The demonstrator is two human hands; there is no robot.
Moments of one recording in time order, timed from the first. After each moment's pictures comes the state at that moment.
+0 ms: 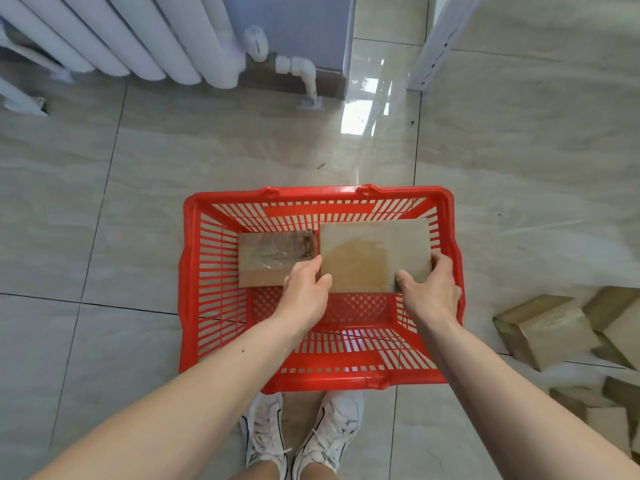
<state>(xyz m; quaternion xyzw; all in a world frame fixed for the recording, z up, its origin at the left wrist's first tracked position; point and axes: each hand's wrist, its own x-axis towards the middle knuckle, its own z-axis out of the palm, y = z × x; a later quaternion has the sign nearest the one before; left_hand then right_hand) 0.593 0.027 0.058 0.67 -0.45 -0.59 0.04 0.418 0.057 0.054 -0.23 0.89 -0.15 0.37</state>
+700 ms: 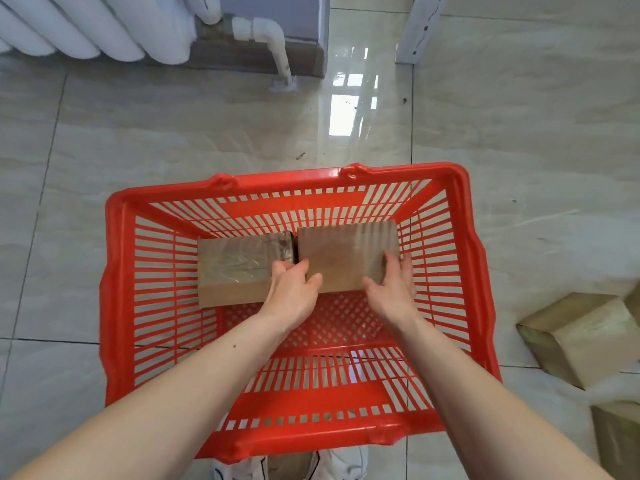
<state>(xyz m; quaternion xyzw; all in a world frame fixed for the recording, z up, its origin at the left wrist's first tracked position) 0.580 0.009 -0.053 0.68 -0.51 -0.53 -0.06 0.430 0.049 -0.076 -0.30 0.83 -0.09 0.46</state>
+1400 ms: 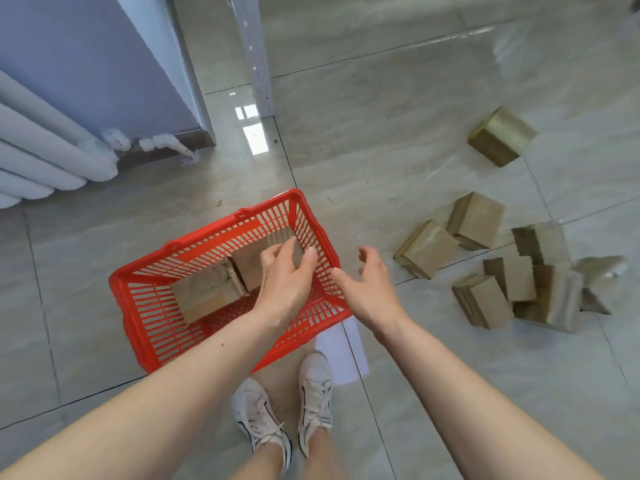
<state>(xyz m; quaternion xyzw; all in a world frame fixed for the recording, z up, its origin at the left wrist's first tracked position) 0.476 0.062 0.204 0.59 -0.60 -0.55 0.00 0.369 0.141 0.222 -0.16 0.84 -0.26 0.45</state>
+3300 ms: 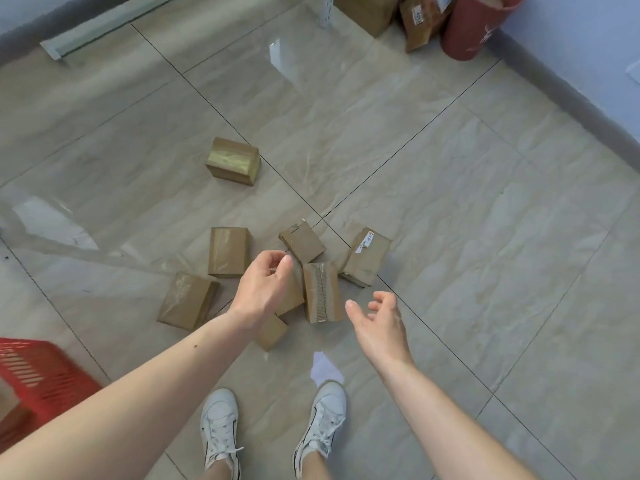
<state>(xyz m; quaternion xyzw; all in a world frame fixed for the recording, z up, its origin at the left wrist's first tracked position) -0.053 0.418 0.266 0.45 -0.70 -0.55 -0.09 -0.093 0.601 0.255 0.12 0.86 -0.36 0.33</state>
